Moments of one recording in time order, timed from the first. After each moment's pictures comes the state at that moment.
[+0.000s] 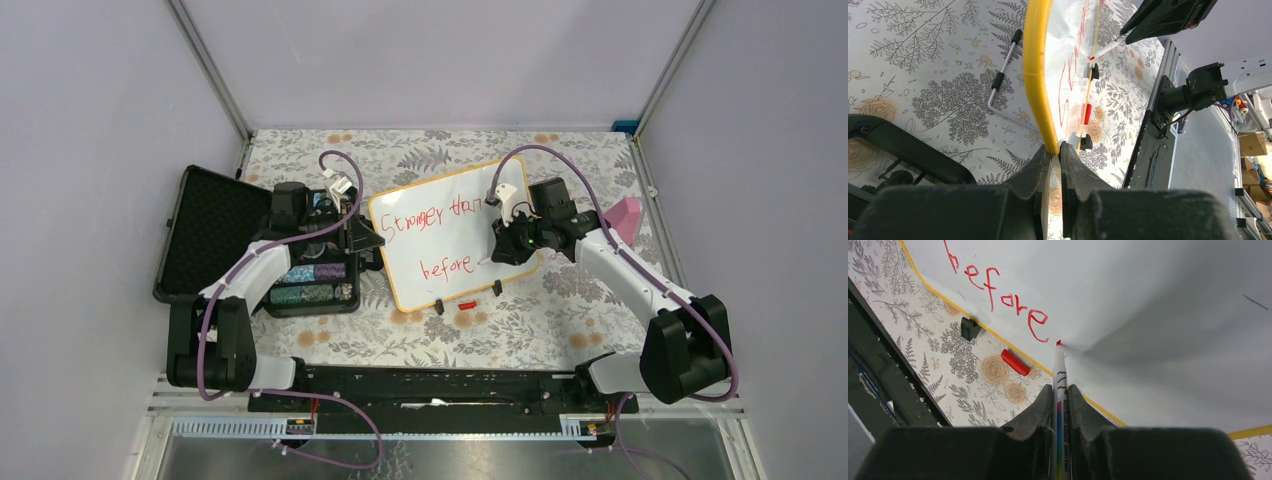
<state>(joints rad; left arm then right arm) -0.08 1.36 0.79 -0.05 1.09 -0.09 0.37 1.36 0.98 -0.56 -0.50 -0.29</state>
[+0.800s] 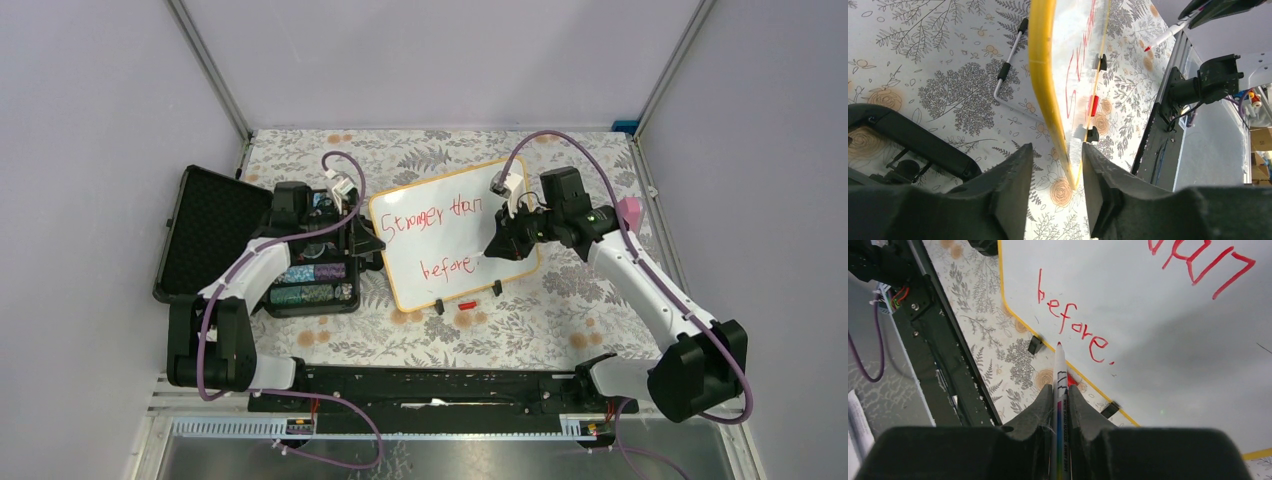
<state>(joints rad) -0.08 1.36 0.81 -0.14 1.06 -0.01 0.37 1.27 1.07 -0.65 -0.69 -0.25</state>
